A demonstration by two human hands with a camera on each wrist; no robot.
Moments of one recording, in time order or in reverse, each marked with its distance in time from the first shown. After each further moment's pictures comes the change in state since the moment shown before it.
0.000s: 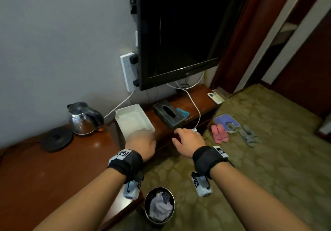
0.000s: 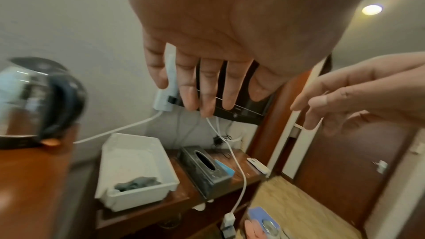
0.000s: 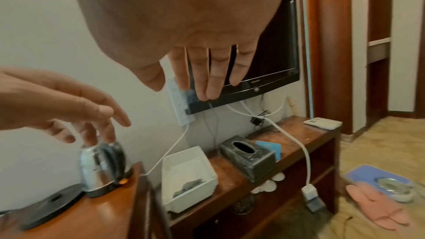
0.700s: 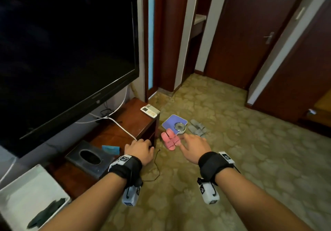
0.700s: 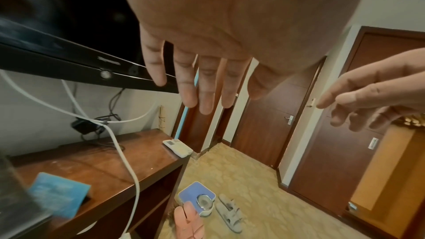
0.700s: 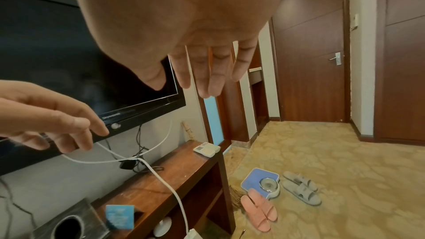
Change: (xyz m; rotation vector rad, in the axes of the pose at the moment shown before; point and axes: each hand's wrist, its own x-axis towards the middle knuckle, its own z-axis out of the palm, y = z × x) left_hand 0.265 0.336 0.022 0.080 -0.145 0.354; right_hand 0.038 0.371 -0.093 0.039 0.095 0.474
